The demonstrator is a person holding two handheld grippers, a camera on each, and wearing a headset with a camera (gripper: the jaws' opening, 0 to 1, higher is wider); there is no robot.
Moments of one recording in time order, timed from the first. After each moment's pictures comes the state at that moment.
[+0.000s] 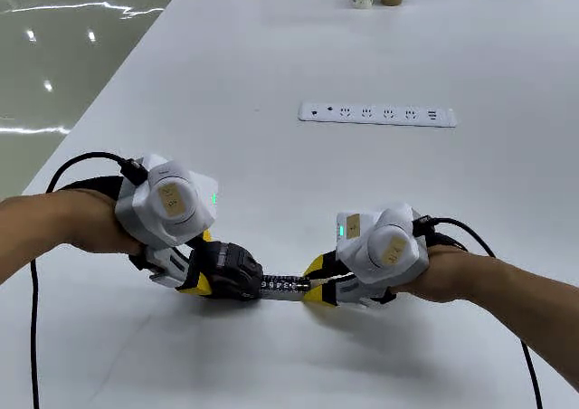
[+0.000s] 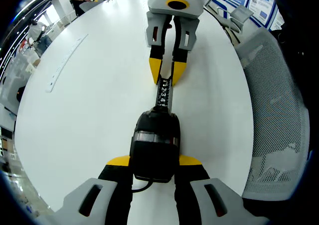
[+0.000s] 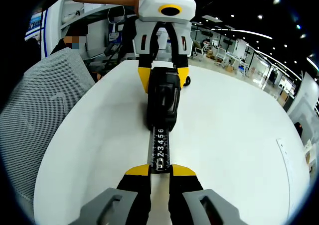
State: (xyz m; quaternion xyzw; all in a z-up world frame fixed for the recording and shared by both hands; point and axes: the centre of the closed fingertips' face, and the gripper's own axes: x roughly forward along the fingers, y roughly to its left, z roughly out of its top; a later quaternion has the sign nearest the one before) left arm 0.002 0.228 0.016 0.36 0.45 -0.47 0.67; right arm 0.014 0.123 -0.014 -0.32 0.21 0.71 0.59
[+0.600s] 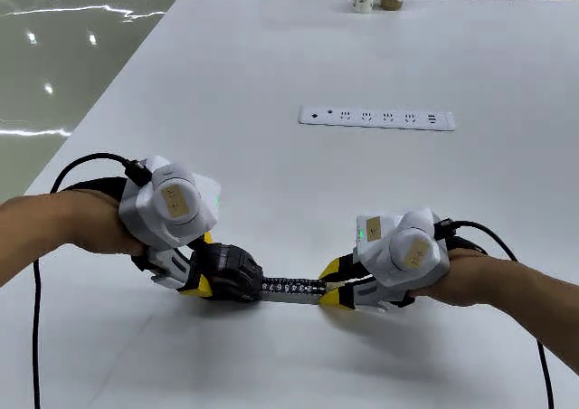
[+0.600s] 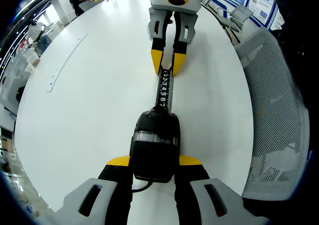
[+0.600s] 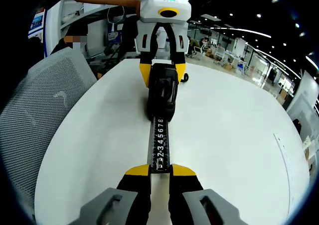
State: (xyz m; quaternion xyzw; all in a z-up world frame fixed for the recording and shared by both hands) left arm 0.002 0.229 0.015 0.36 0.45 -0.47 0.67; right arm 0.017 0.102 -0.013 -0.33 0.21 0.71 0.59
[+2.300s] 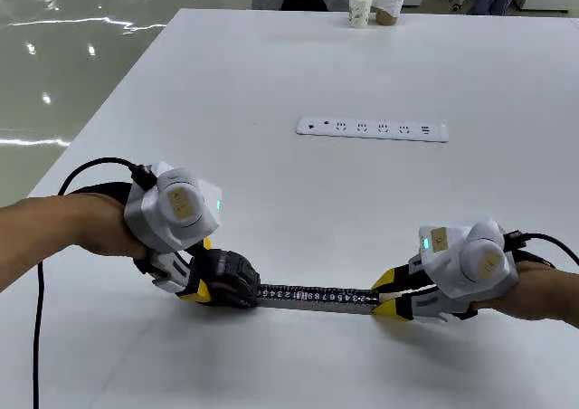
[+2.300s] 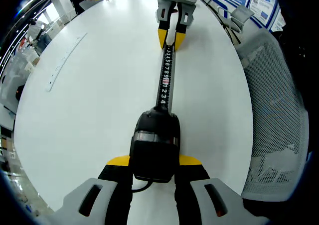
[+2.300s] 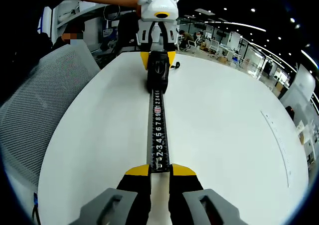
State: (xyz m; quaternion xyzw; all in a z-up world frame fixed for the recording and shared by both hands) left arm 0.001 0.227 0.017 0.36 0.46 -0.46 0.67; right arm 0.030 0.024 -0.013 -0.33 0.24 0.68 0.60
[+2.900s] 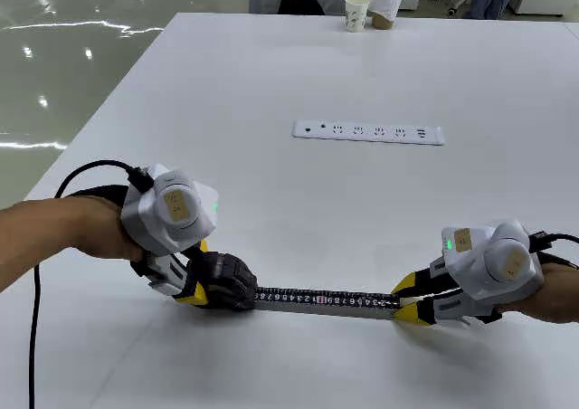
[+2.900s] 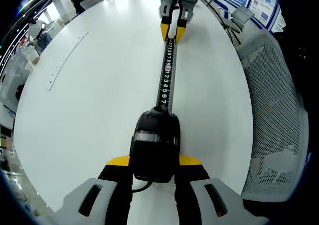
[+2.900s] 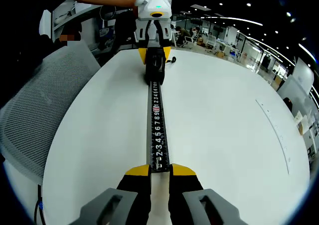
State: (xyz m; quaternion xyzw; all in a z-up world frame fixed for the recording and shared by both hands) left arm 0.002 0.228 0.016 0.36 0.46 -0.46 0.67; right arm 0.034 -0.006 -0.011 -0.33 0.26 0.67 0.61
